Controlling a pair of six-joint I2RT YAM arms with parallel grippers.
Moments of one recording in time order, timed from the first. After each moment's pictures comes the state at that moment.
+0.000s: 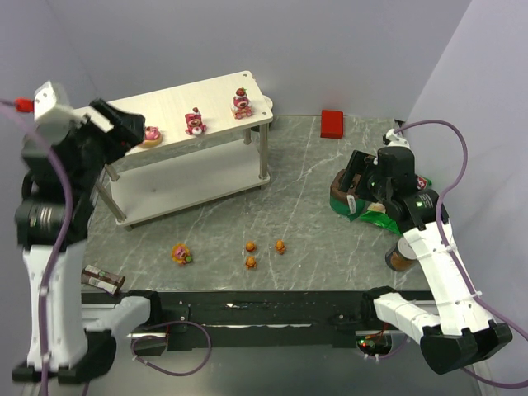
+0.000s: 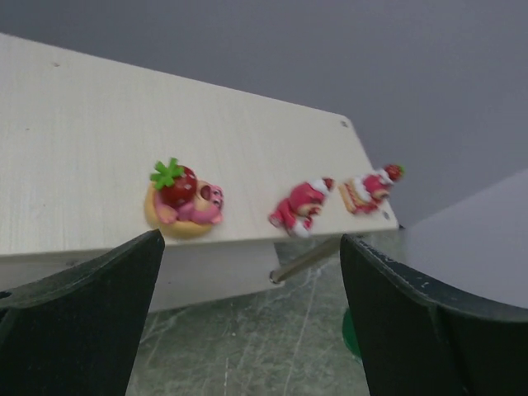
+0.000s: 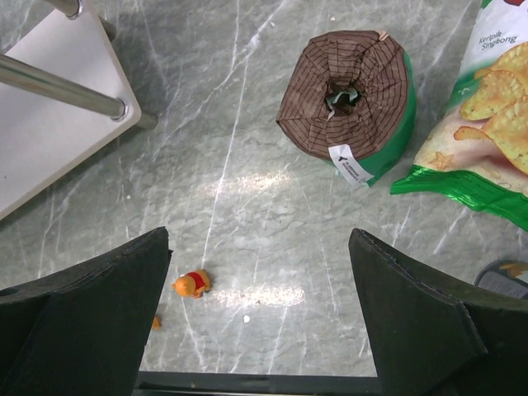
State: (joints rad) left arm -0.05 1.04 1.70 -0.78 -0.06 -0.59; right arm 0.24 1.00 1.22 -0.85 0.14 0.46
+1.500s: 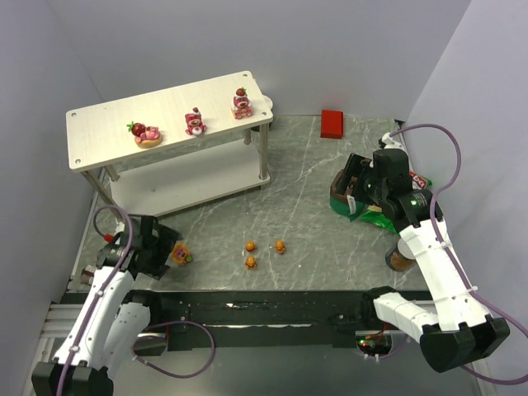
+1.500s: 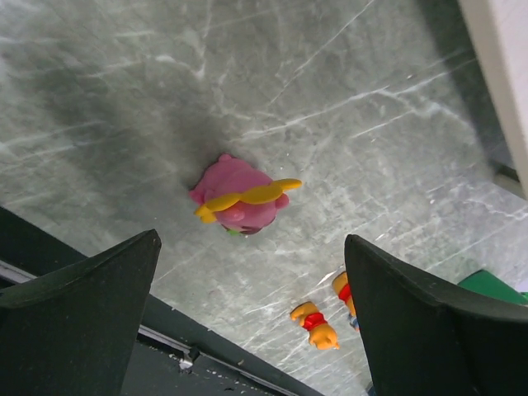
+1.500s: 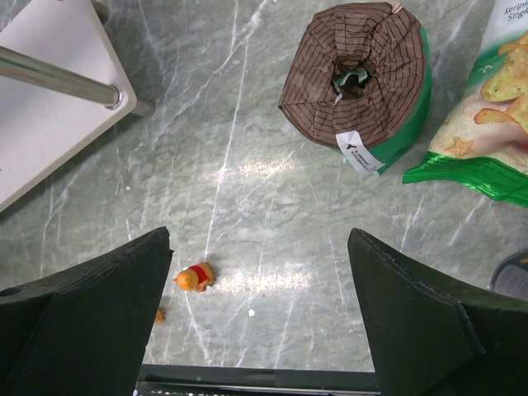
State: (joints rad) left arm -0.09 0.67 0.54 -0.90 -0.04 -1.24; right arm 0.24 1.01 1.17 -0.83 0.12 0.49
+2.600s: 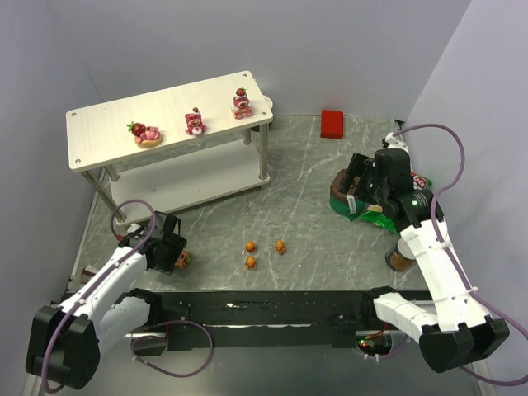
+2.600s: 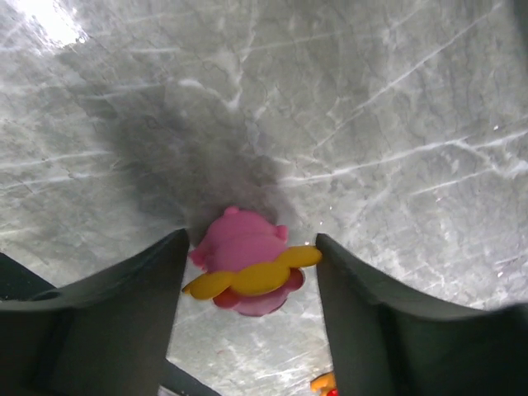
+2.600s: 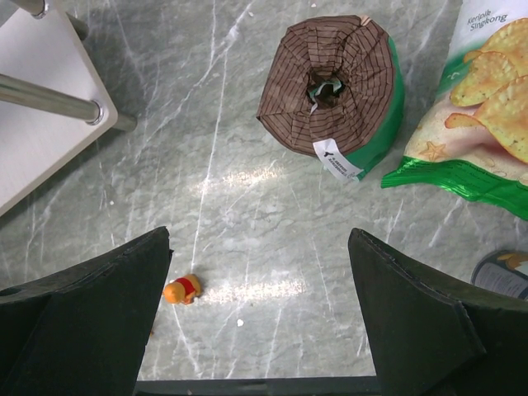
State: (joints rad) left arm -0.29 0.94 0.47 -0.74 -0.23 -1.44; right arm 0.22 1.01 1.17 -0.83 0.16 0.48
